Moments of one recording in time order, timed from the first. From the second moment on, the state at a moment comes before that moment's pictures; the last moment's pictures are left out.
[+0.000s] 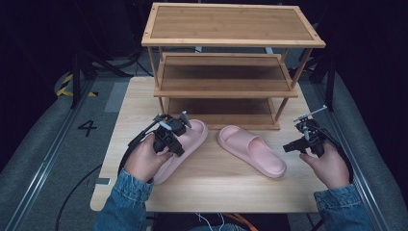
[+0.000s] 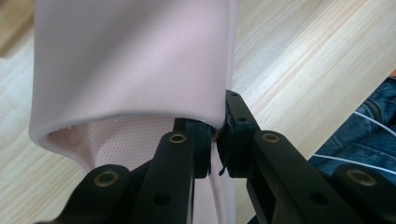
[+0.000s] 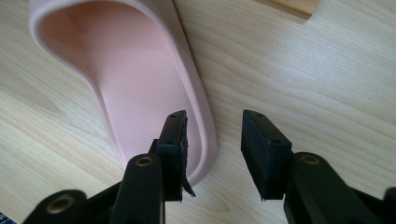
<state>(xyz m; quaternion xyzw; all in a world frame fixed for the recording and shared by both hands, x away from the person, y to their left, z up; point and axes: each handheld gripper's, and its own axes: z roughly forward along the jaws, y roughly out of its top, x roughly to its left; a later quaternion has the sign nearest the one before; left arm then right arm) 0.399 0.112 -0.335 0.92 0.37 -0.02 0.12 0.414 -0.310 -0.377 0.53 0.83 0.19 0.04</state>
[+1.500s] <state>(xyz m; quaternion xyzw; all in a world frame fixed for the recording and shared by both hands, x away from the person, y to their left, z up) 0.433 0.035 -0.206 0.96 0.26 0.07 0.13 0.385 -0.348 -0.378 0.57 0.80 0.19 0.05</state>
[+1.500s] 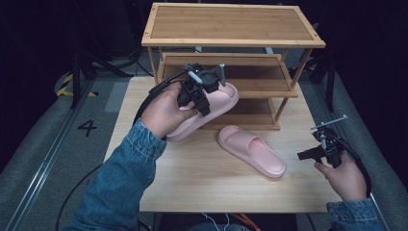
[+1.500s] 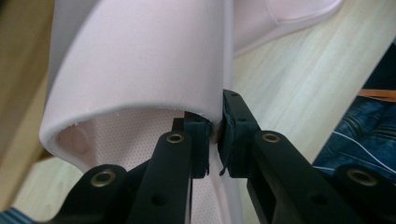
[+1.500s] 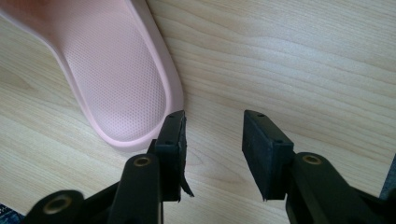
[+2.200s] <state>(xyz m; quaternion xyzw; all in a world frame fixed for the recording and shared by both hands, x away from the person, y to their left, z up) 0.490 0.023 -0.198 0.94 0.29 0.11 0.16 0.384 -0.352 -0.376 0.57 0.80 0.20 0.05</state>
